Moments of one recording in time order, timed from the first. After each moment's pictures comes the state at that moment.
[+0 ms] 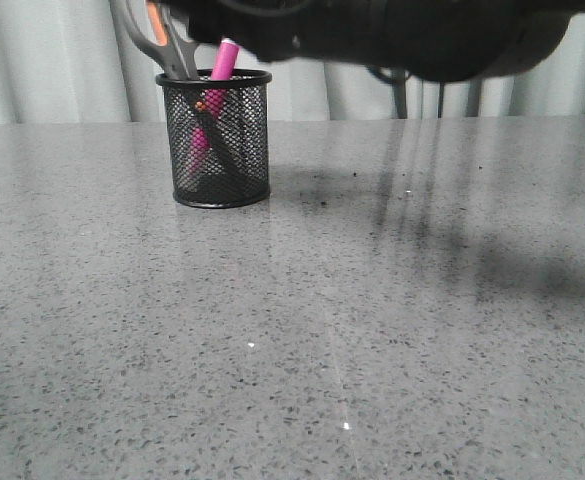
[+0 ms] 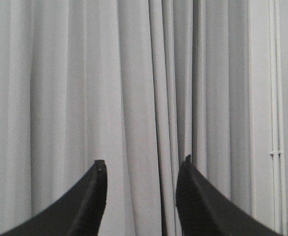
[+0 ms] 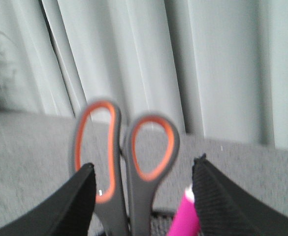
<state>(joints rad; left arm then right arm) -0.42 0.48 -0.87 -1.70 0.06 1.70 0.63 1.81 -1.08 0.05 -0.77 0.09</state>
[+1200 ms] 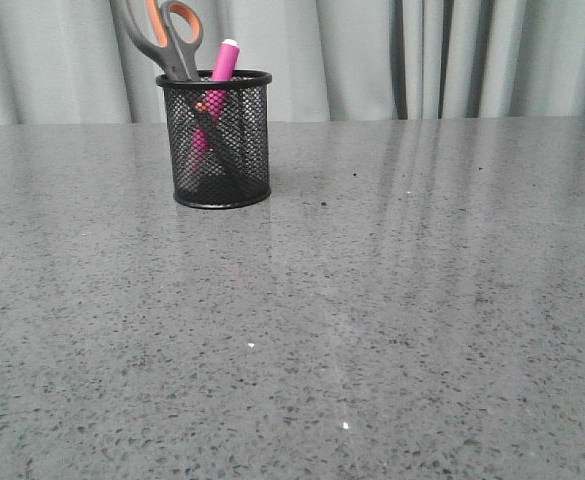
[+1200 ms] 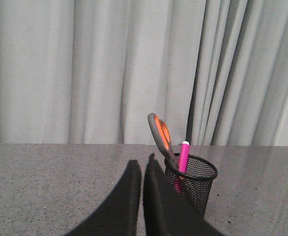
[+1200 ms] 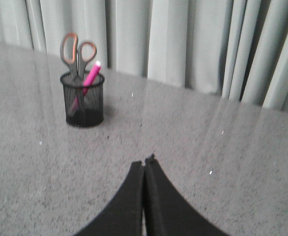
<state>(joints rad) -0.42 0.20 -0.31 -1.81 -0.06 1.70 0.62 0.00 -0.58 -0.25 0.75 0.09</state>
